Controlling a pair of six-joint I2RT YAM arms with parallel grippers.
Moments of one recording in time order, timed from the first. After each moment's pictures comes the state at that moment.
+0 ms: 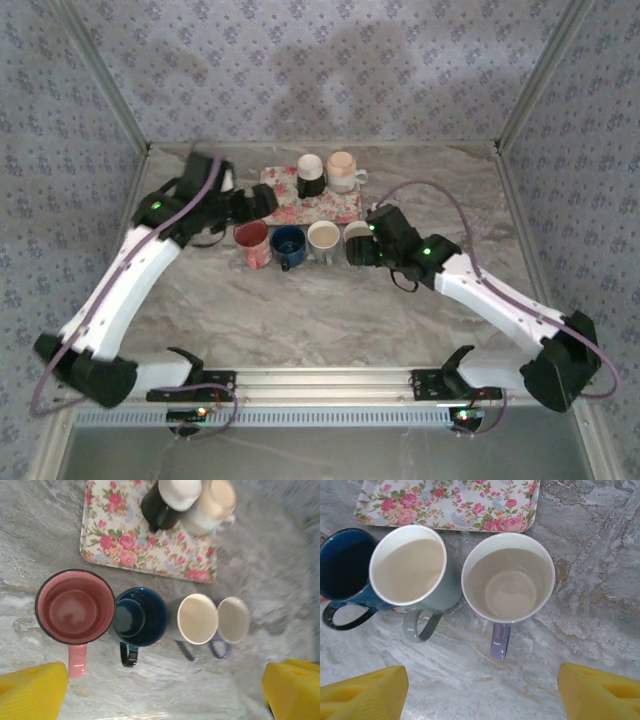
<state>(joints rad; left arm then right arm) -0.50 1.31 1.48 -1.00 0.04 -0.67 0.71 1.21 1.00 -0.66 0.16 0.49</state>
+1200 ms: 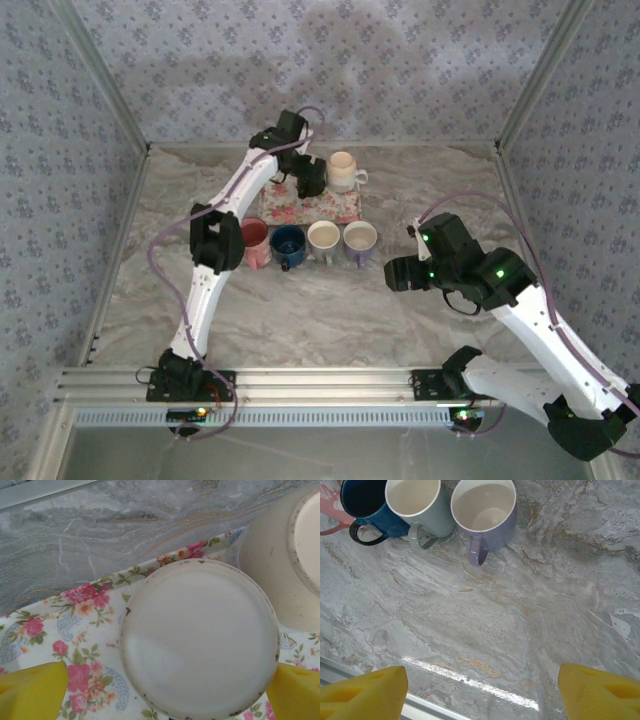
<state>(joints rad) -0.43 2.51 2.49 -0.92 0.03 -0.09 0.64 0.93 1.15 -1.18 0.03 0.38</state>
